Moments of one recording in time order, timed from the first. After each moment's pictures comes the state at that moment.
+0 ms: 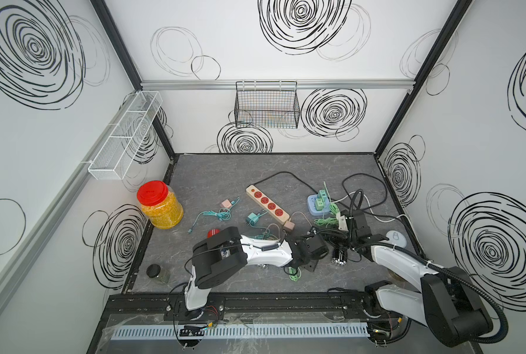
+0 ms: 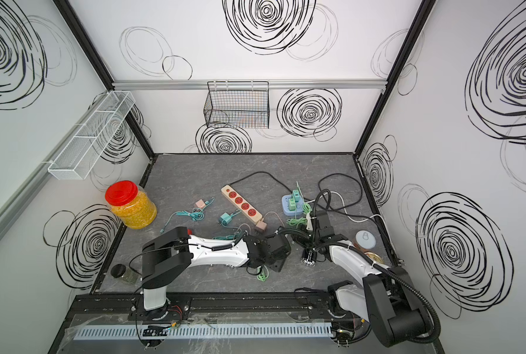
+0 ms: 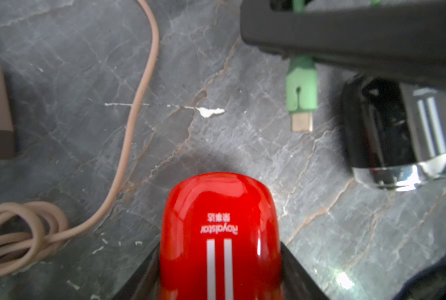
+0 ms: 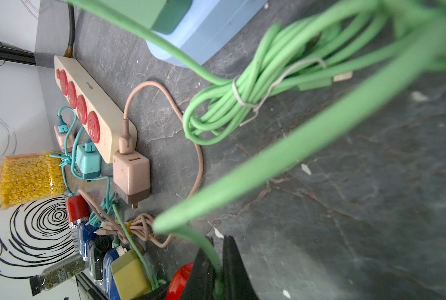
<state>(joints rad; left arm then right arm) -1.21 1.95 1.21 -0.37 -0.15 -0.66 0.31 1.18 0.39 -0.13 -0.36 0.74</state>
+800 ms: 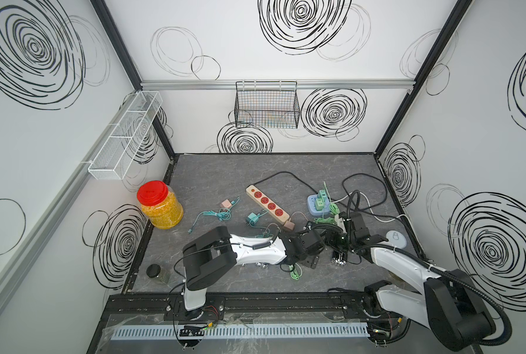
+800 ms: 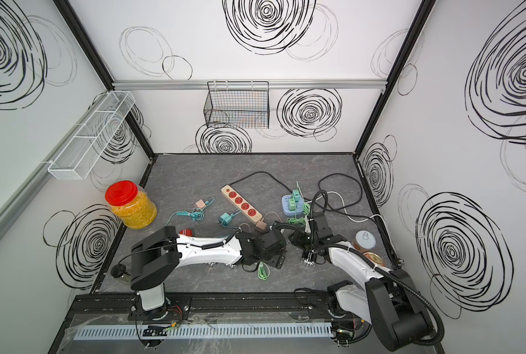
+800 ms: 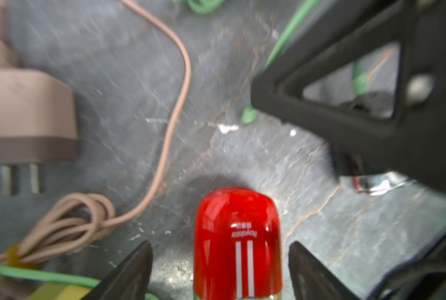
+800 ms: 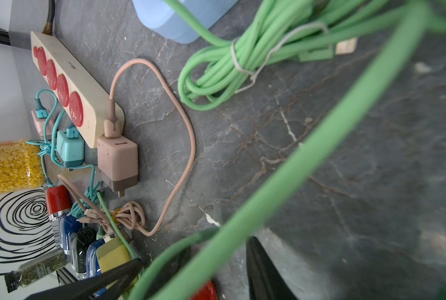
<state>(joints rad) -1.15 1.84 1.17 -0.34 -0.16 -0.68 0.35 1.11 0.40 -0.24 -0.31 0.72</state>
